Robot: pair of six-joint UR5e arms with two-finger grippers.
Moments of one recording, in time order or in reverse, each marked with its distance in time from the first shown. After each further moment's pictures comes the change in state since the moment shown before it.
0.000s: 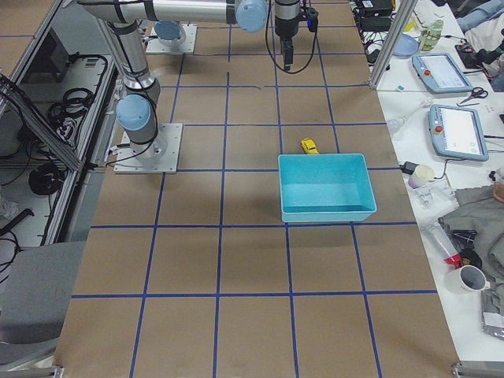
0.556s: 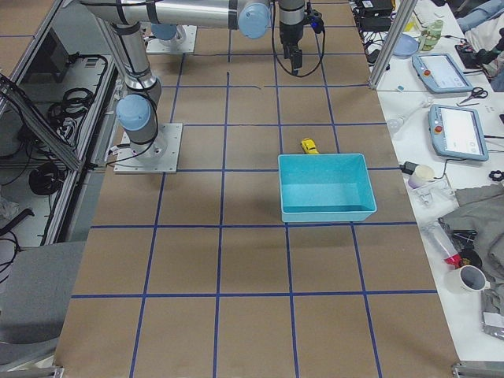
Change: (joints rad) left arm -0.116 0.151 0.004 -0.171 0.011 0.230; right arm -0.050 0.020 0.003 -0.063 0.001 -0.363
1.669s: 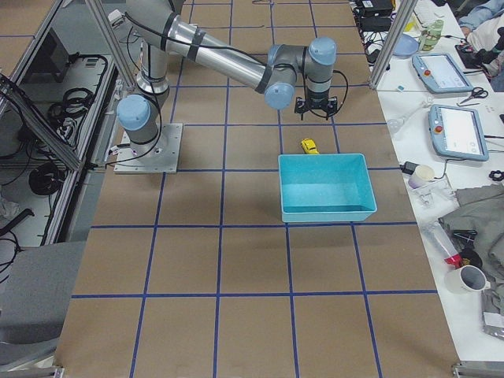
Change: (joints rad) left arm -0.020 0.082 -0.123 -0.107 -0.090 0.104; right arm -0.174 0.318 0.058 -0.352 0.083 -1.422
